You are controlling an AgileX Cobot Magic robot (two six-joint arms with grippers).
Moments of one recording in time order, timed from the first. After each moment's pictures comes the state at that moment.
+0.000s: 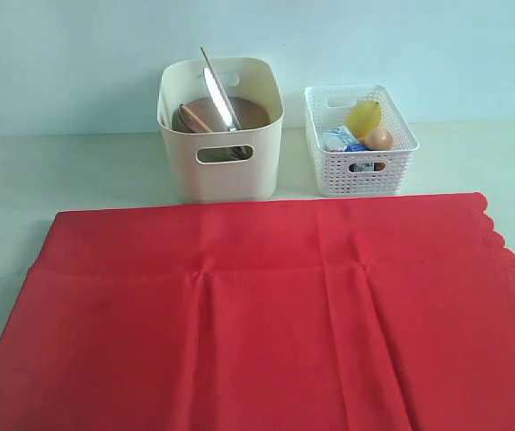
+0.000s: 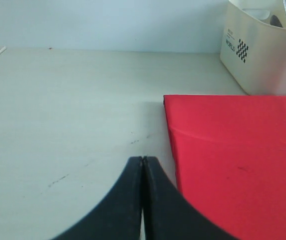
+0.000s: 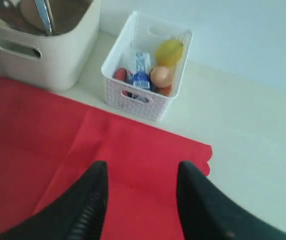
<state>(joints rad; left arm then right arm) 0.00 0.01 0.00 0.00 0.37 -0.03 0.40 0.90 -0.85 -0.28 0.65 0.17</state>
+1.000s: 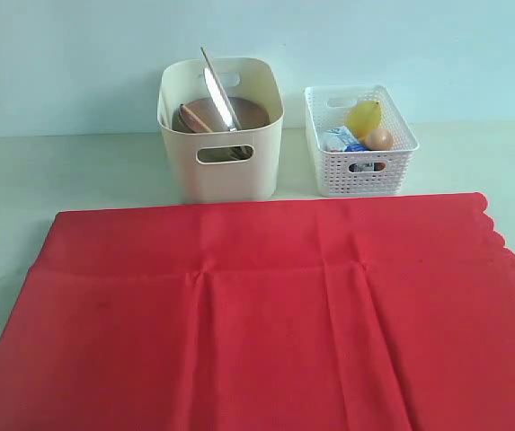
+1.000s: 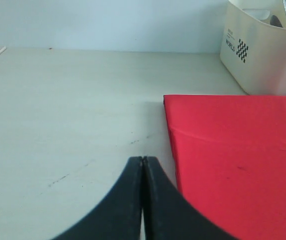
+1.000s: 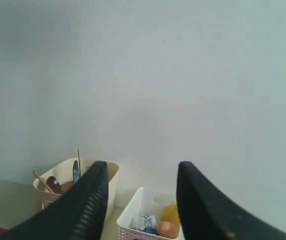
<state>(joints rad) 0.00 0.01 0.00 0.00 0.37 -0.03 0.40 0.05 -0.43 -0.26 0.29 0.16</state>
